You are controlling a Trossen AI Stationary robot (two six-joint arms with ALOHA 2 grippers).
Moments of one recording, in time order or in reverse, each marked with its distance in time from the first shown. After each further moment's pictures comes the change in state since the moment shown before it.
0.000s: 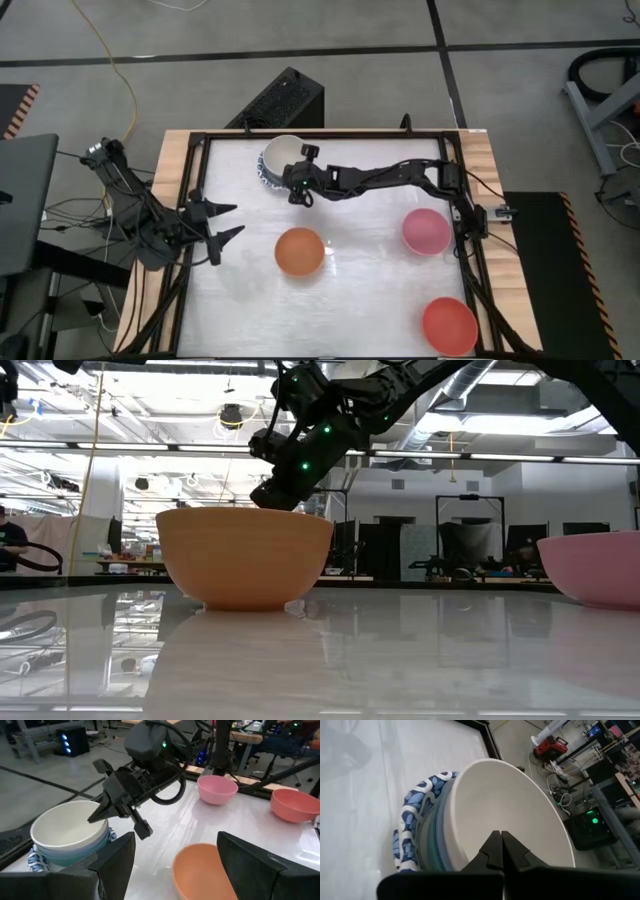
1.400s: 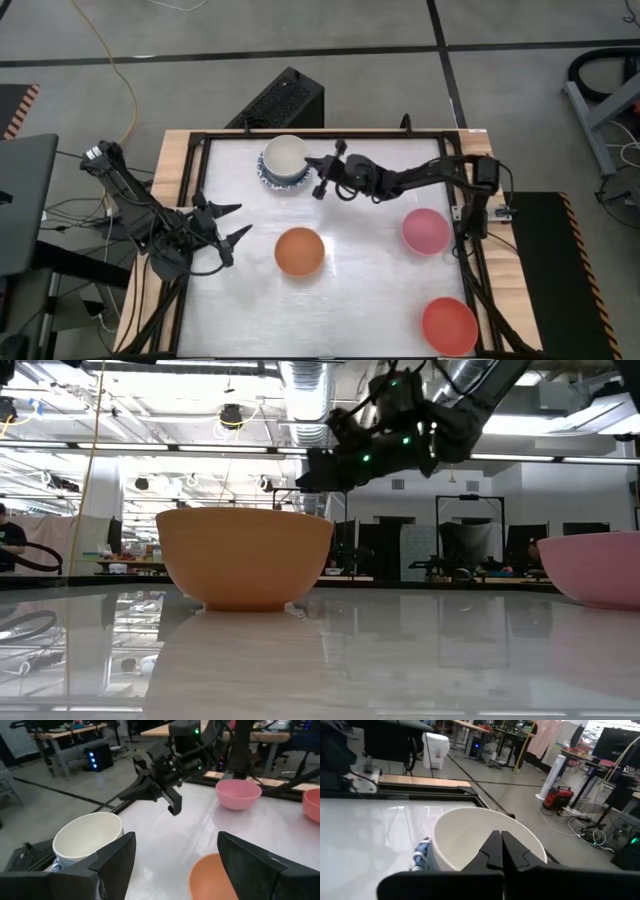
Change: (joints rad) left arm 0.031 0.118 -0.001 0.102 -0.103 0.090; right arm -0.087 -0.284 -0.608 0.782 -0.264 0.172
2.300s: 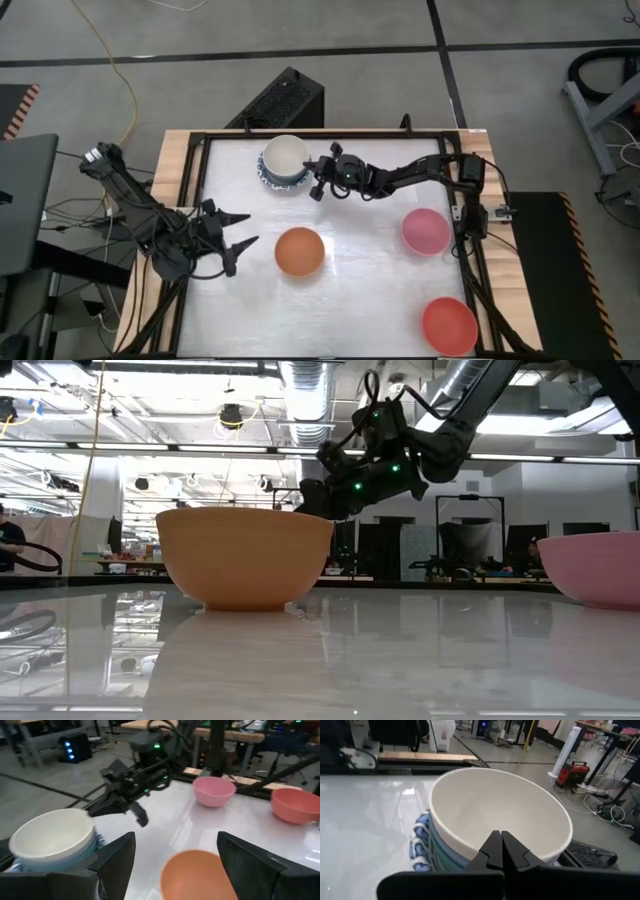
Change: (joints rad) left arm 0.023 0.037 0.000 0.136 0.119 0.039; right arm -0.033 0.117 0.043 -0.046 -0.063 0.080
